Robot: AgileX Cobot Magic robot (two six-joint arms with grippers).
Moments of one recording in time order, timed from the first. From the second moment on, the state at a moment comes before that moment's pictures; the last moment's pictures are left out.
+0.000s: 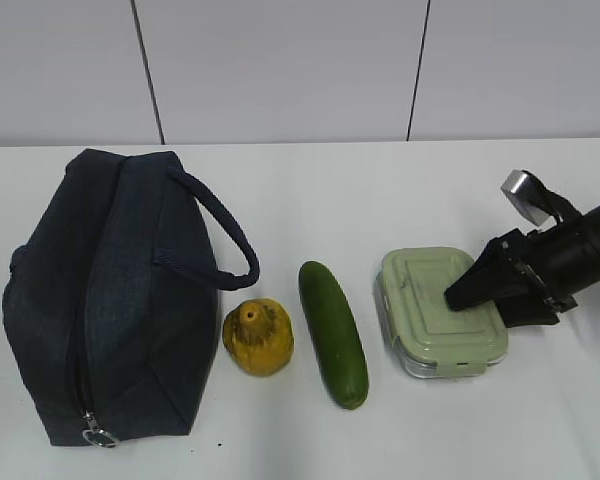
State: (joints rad) left arm -0.03 -0.02 -0.52 0.01 1.11 0.02; right arm -0.21 2.11 -1.18 0.98 1.17 -1.01
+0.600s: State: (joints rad) left arm -0.03 -0.02 -0.52 0.00 1.11 0.02; right arm -0.21 2.11 -1.18 1.00 1.18 -1.02
